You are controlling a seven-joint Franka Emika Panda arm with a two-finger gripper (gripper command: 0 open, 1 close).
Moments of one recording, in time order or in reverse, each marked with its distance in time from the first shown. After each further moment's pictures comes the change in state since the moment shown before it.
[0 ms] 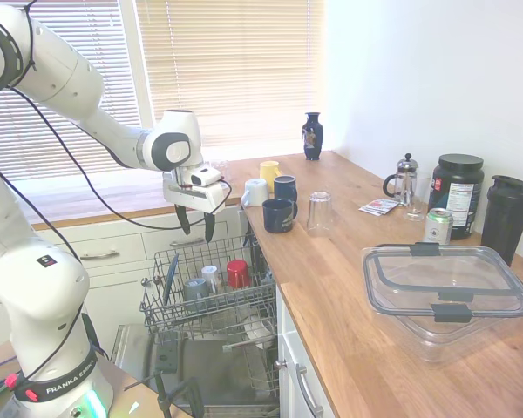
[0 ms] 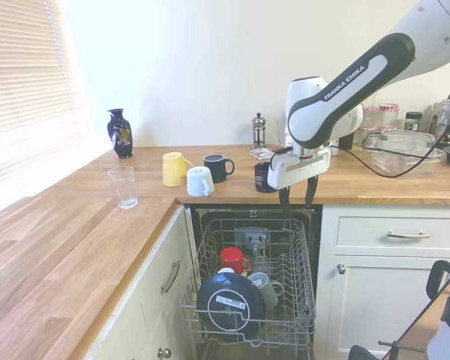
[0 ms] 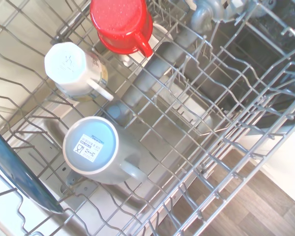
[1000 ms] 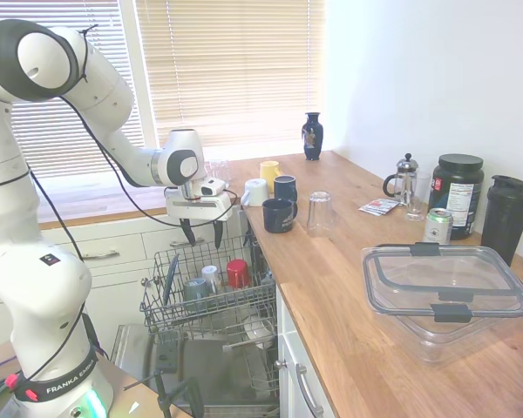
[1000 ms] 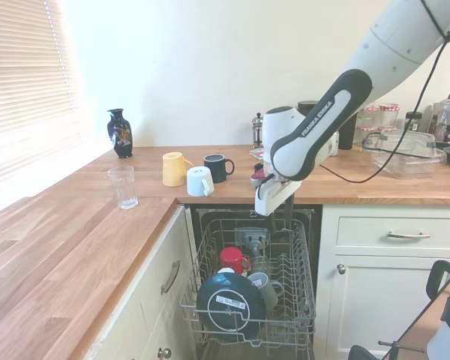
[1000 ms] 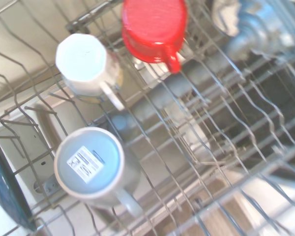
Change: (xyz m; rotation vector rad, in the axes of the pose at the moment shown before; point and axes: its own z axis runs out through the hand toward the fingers) arm 0.001 -0.057 0.076 -0.043 0.069 -0.298
